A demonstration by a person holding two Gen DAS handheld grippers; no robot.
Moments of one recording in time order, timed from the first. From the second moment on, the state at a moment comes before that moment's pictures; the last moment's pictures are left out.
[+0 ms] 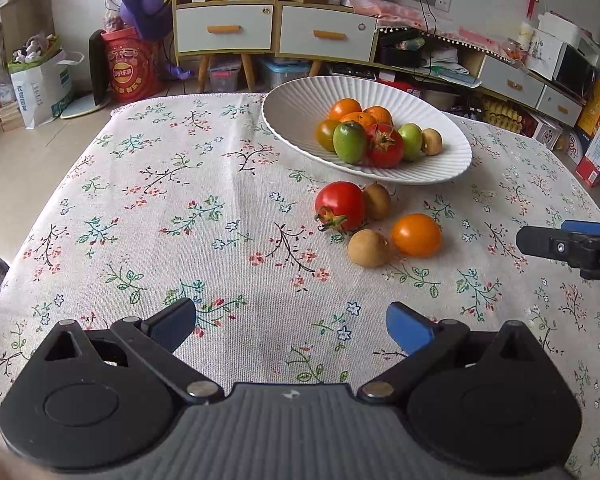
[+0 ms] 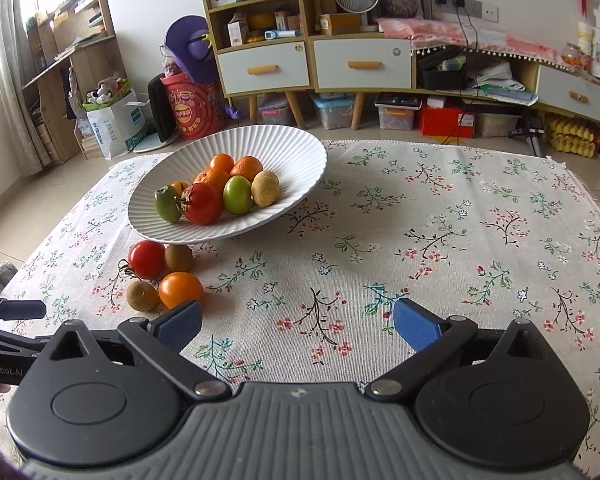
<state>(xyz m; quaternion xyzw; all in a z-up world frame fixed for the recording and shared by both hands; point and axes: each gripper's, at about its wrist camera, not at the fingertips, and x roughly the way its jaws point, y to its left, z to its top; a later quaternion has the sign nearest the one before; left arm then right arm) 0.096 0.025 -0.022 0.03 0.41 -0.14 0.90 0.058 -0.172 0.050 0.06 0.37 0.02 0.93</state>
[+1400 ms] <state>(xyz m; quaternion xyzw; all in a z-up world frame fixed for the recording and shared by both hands) 0.109 -0.024 -0.032 0.06 0.34 -0.19 0.92 0.058 -0.154 0.024 -0.01 0.39 0.05 0.92</state>
